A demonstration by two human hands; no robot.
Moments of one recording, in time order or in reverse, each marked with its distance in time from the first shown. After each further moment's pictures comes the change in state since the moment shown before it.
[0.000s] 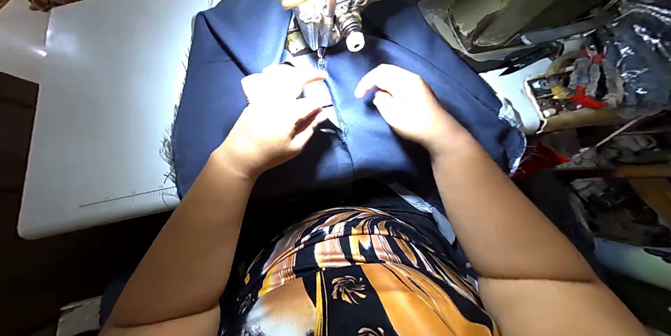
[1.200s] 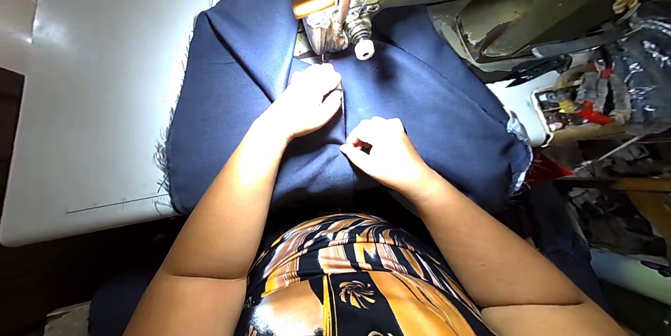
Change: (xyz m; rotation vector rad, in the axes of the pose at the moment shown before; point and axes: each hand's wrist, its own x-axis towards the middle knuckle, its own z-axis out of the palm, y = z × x) left_hand 0.050 -0.039 0.053 -0.260 -0.008 -0.003; right_hand -0.038 -0.015 0.051 -0.097 -0.018 0.101
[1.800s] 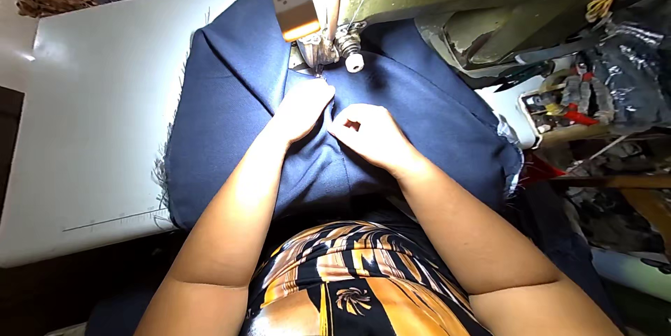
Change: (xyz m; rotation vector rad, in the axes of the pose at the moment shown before) left_hand -0.001 -0.001 0.012 -0.206 0.142 -0.196; right_hand 0.043 0.003 -0.004 0.208 0.066 0.080
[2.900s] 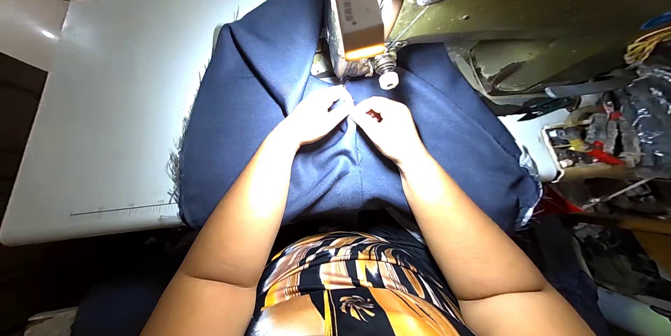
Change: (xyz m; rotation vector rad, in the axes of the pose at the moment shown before) left_hand 0.004 -0.013 -0.014 -0.086 -0.110 -0.039; right_hand 0.031 0.016 0.007 0.102 0.125 -0.001
